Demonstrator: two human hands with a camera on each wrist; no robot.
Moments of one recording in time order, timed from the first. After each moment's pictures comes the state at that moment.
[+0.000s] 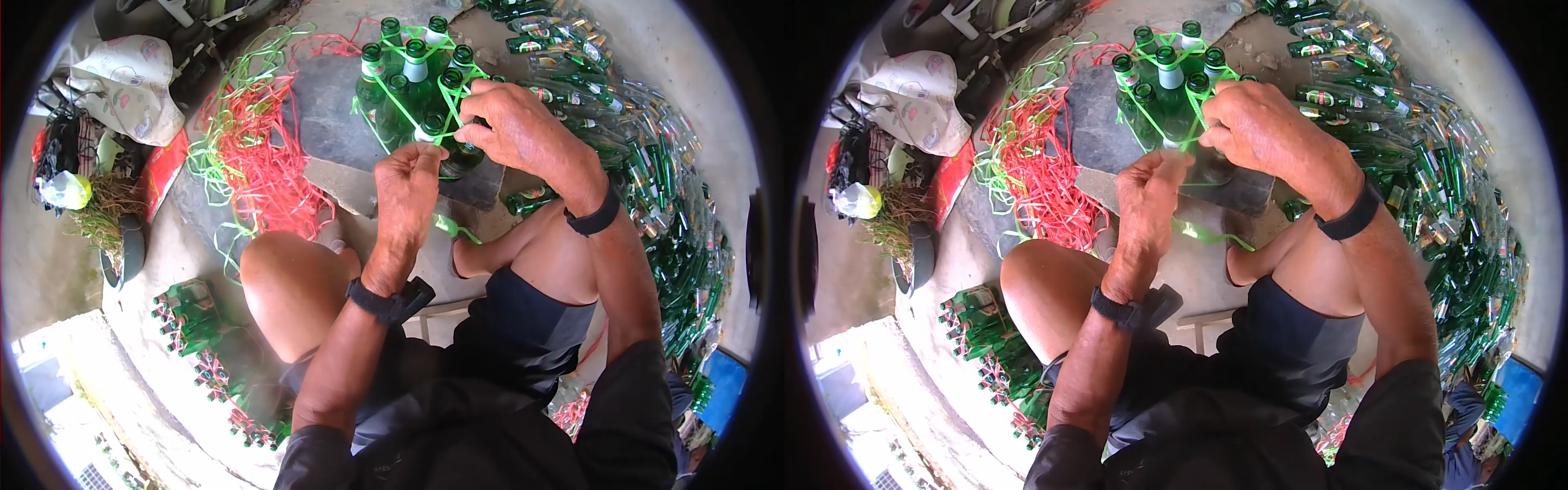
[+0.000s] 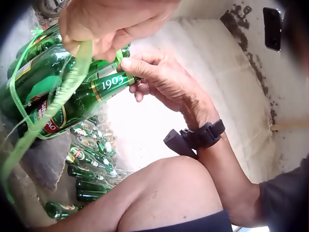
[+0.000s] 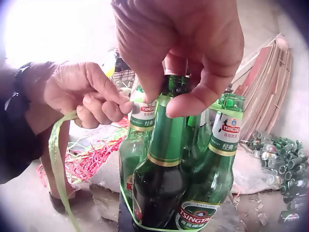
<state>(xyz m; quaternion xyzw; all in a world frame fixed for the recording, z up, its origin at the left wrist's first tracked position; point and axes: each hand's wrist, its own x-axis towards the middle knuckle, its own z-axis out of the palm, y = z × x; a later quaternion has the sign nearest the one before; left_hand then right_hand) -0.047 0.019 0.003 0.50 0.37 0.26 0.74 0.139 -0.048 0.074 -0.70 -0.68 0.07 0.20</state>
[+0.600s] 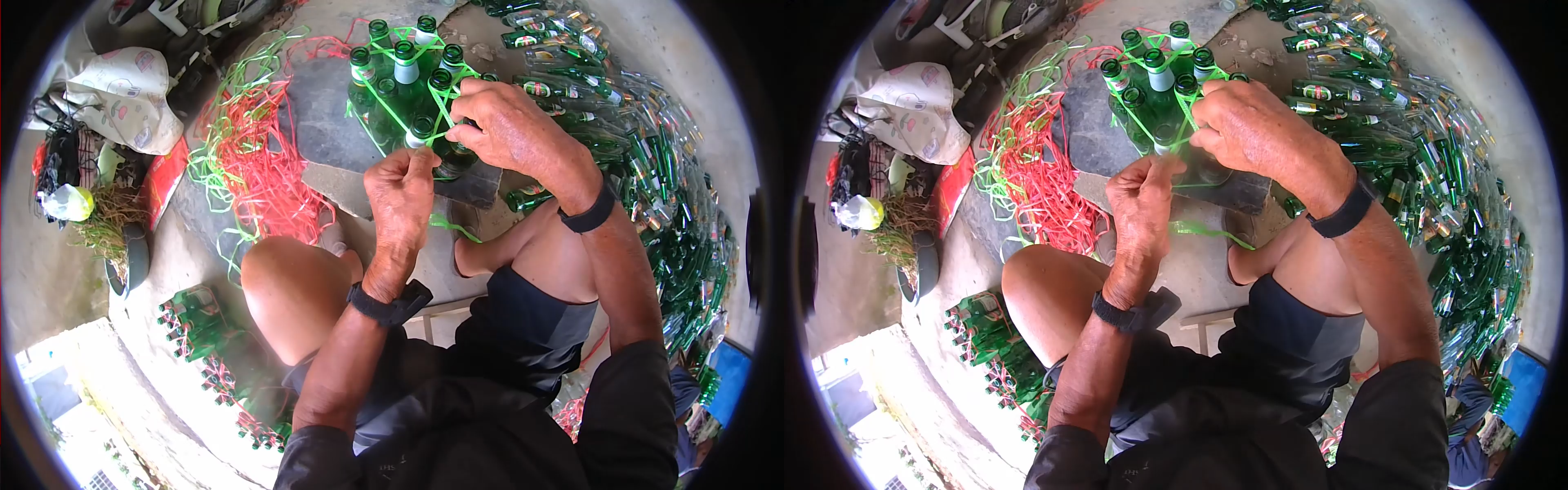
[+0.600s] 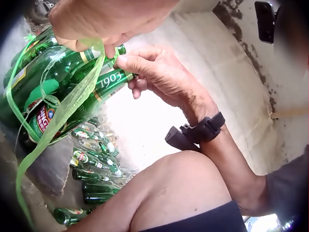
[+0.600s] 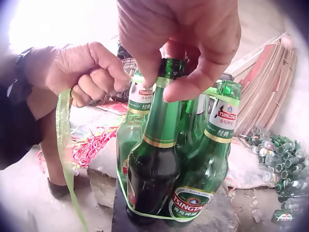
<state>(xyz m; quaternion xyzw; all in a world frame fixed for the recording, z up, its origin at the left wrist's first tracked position) -0.043 0.012 0.008 0.51 0.41 0.30 0.69 0.137 -0.047 0.071 -0.70 -0.68 0.05 0.22</state>
